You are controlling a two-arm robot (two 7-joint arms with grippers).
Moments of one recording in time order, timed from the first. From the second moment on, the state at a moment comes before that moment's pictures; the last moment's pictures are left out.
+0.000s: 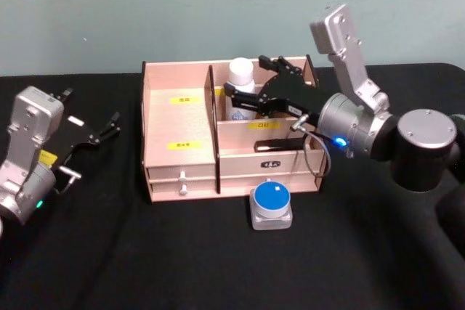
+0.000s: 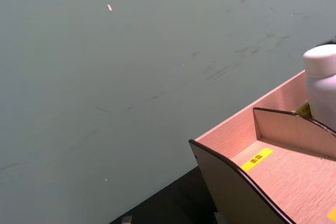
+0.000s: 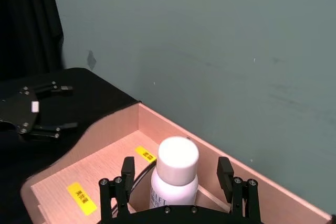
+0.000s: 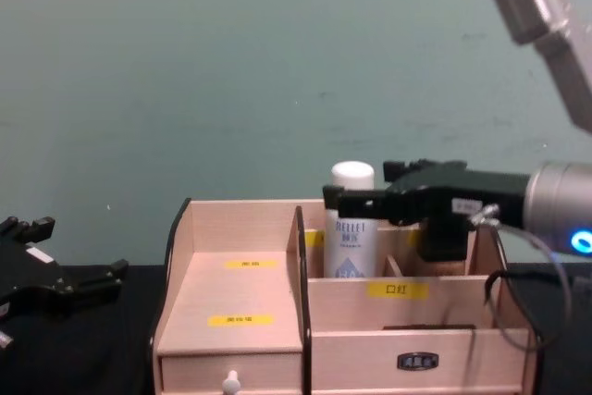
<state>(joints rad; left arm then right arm) -0.20 0.60 0.45 -1.41 -0.25 -0.12 0.03 0.44 0.31 -0.46 -1.36 0.31 0.14 0.43</state>
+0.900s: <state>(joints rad) -0.20 0.60 0.45 -1.41 -0.25 -0.12 0.03 -0.11 0.56 -0.31 -2.06 0.43 0.48 0.21</state>
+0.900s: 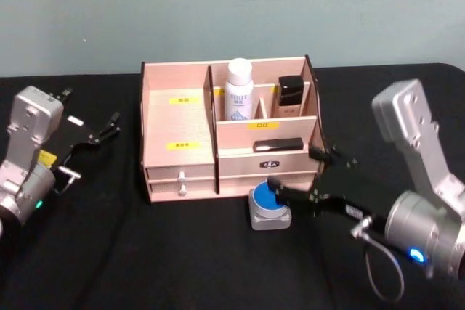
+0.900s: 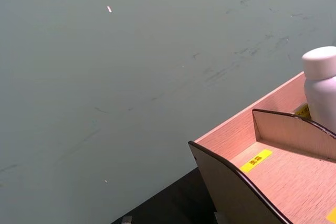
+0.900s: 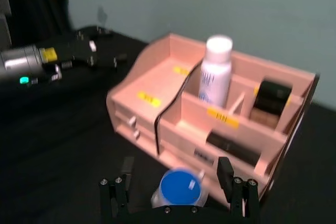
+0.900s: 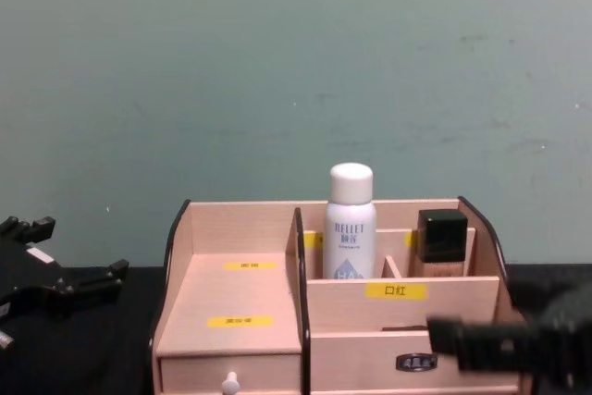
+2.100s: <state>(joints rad) -0.20 0.60 0.45 -1.41 -0.25 -0.12 0.03 -0.10 0.40 -0.39 -1.92 0.27 0.61 0.11</state>
